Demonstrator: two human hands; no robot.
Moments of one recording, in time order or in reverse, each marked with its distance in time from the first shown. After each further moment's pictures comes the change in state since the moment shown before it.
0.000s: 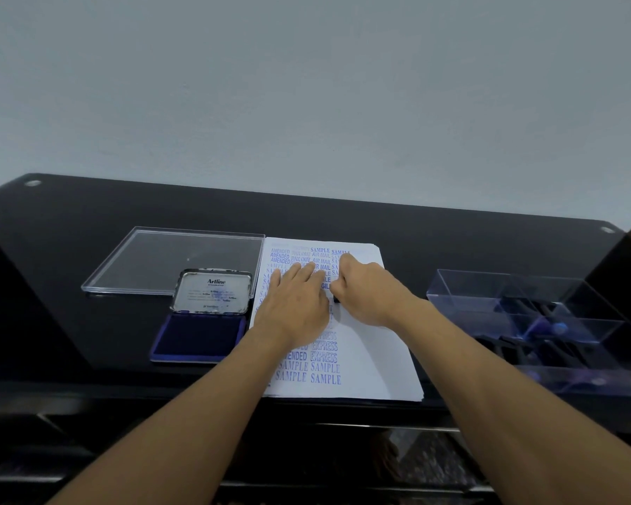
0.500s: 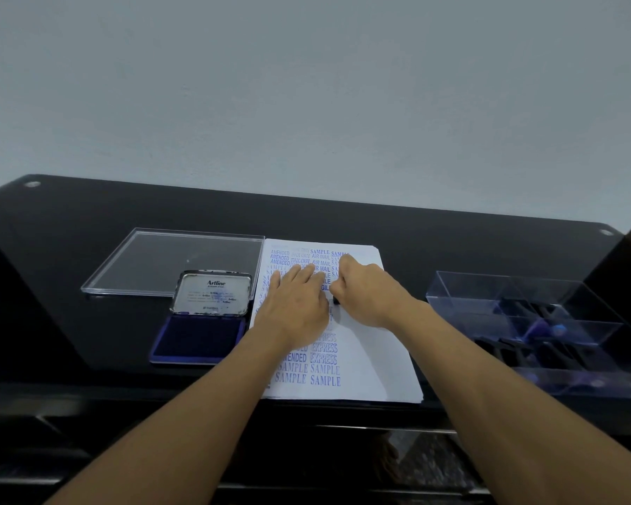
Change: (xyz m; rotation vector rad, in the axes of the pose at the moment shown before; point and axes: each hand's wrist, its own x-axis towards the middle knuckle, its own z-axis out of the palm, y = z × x) left_hand 0.001 0.000 -0.001 -0.013 -0.030 0.000; right_hand 0.001 -0.002 -0.001 0.000 0.001 0.011
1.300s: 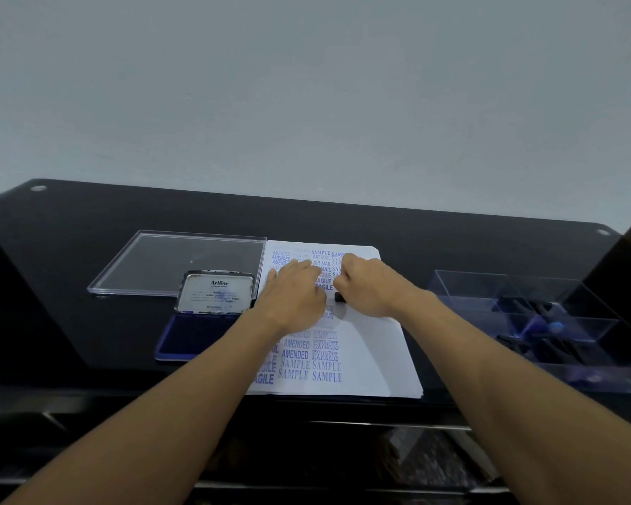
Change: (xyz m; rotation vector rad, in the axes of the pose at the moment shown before) left_hand 0.000 0.005 -0.029 -0.075 -0.087 -0.073; right_hand -0.004 -0.005 -0.016 -0.014 -0.049 0.030
